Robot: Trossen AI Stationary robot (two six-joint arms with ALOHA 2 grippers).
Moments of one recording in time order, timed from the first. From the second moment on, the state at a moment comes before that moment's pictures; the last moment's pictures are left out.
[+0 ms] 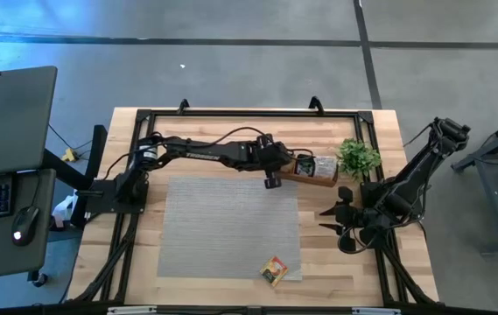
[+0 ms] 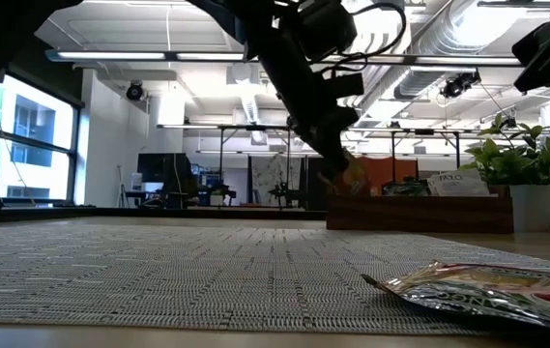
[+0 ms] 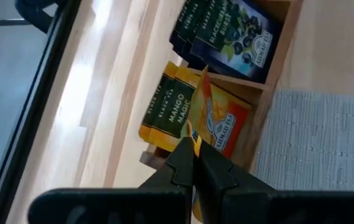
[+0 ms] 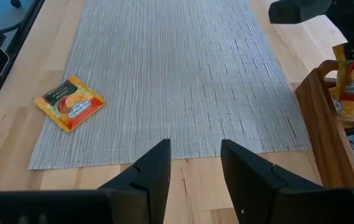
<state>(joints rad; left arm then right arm) 0.11 2.11 1.71 -0.45 -0.33 0.13 0.85 0.98 0.59 -0.50 0.71 0.69</state>
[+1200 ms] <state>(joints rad) -0.02 2.09 2.10 -0.91 -0.51 -0.38 0.85 1.05 0.59 -0.50 0.71 0.73</state>
